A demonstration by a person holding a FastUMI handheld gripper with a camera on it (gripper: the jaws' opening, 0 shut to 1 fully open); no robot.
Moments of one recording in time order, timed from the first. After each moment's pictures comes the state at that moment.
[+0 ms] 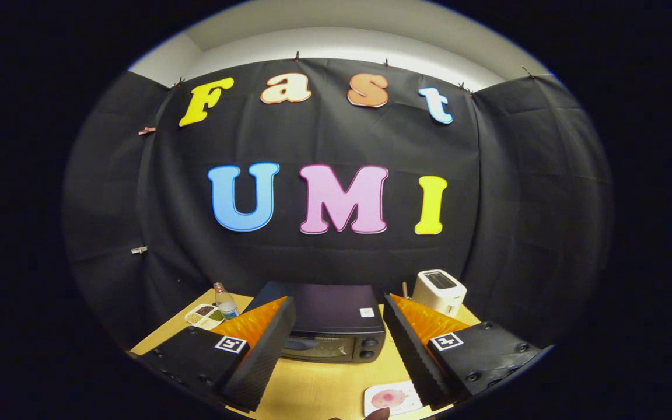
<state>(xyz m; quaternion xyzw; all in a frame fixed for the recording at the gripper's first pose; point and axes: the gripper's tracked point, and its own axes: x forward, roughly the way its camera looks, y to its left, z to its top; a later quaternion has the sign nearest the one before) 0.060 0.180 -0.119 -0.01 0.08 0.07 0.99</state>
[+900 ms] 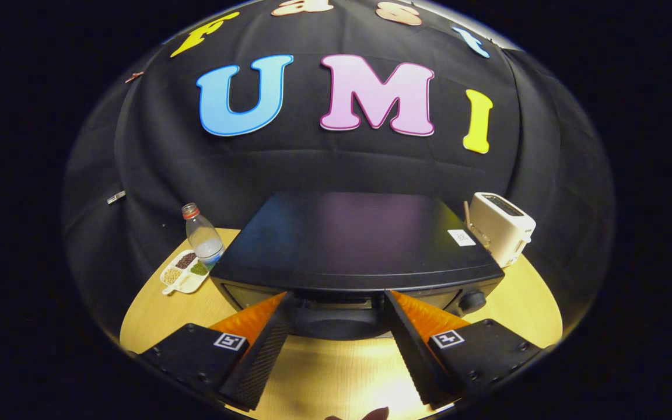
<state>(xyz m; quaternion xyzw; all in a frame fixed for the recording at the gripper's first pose) 0.168 0.267 -0.331 -0.01 0.24 0.06 0.97</state>
